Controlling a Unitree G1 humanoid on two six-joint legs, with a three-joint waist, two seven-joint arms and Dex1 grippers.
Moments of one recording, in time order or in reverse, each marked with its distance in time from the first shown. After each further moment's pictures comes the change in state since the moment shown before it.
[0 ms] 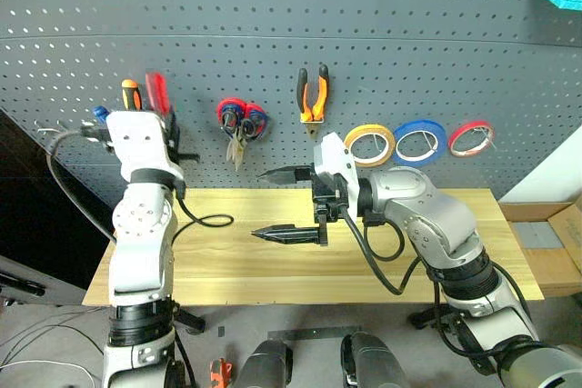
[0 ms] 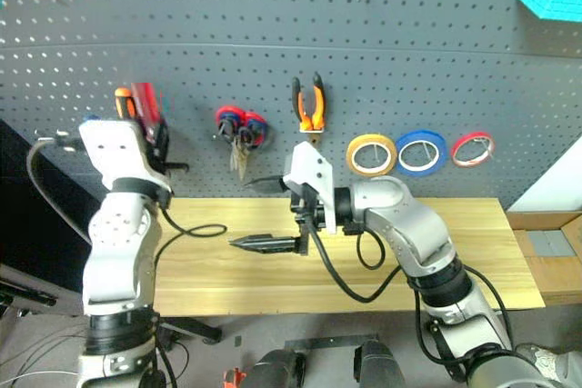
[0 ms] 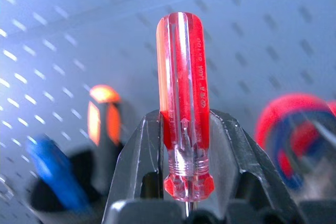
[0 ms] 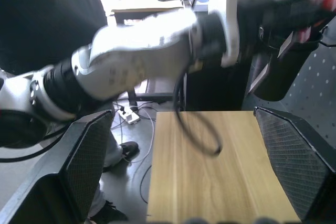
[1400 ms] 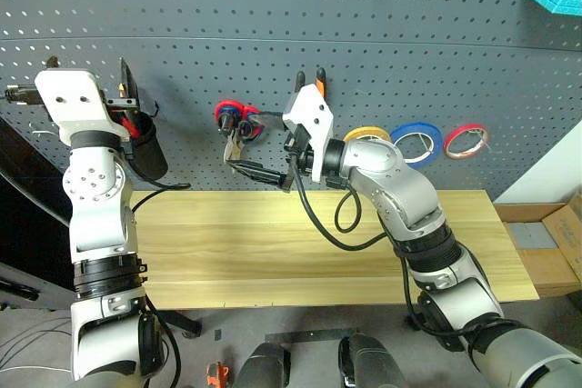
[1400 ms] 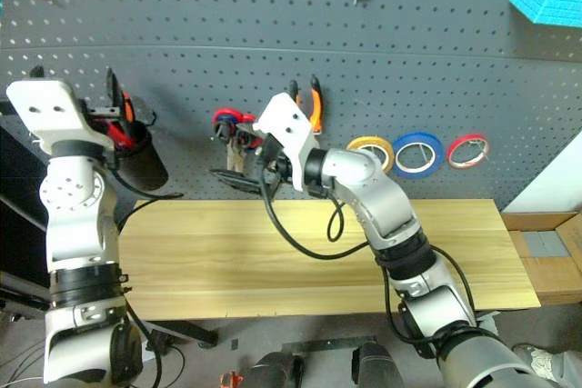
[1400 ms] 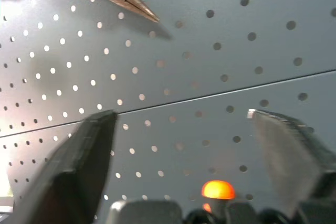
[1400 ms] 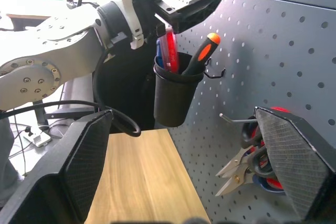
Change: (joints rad) left arm -0.124 0.129 0.080 0.318 -0.079 -0.260 -0.060; right arm -0.148 0.154 -0.039 0.203 -0.165 -0.091 -0.238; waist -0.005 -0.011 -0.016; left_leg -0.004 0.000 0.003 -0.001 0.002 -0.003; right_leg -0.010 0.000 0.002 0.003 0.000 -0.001
